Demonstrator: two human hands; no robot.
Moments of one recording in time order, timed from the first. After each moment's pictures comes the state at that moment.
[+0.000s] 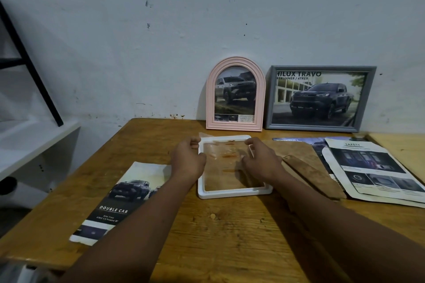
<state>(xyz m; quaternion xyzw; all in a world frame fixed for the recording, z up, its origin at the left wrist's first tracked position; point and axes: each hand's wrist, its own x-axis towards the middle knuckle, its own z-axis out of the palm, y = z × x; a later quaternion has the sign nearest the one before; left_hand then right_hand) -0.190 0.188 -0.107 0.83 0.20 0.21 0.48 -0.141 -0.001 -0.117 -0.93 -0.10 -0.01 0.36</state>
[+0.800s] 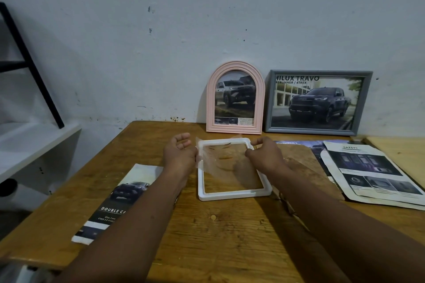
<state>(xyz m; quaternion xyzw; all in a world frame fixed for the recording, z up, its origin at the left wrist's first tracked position) -0.195 0.201 -0.093 0.63 0.22 0.20 0.71 -0.132 0.003 -0.108 -0.87 0.03 -0.01 0.49</state>
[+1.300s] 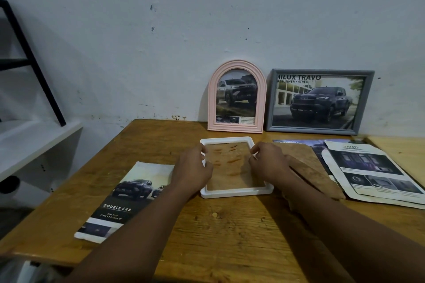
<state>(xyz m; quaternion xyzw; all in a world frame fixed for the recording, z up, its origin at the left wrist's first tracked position) -0.204 0.192 -0.120 0.92 0.11 0.17 0.33 -0.140 -0.007 -0.114 -0.96 -0.06 -0.06 0.28</state>
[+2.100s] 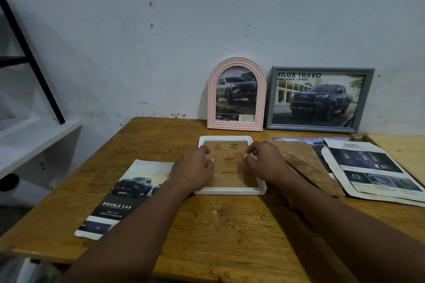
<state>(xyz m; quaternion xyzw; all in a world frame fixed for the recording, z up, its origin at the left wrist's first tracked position) -0.202 0.195 -0.120 0.96 0.05 0.13 0.23 -0.146 -0.009 -0.114 -0.95 -0.15 -0.07 0.28</state>
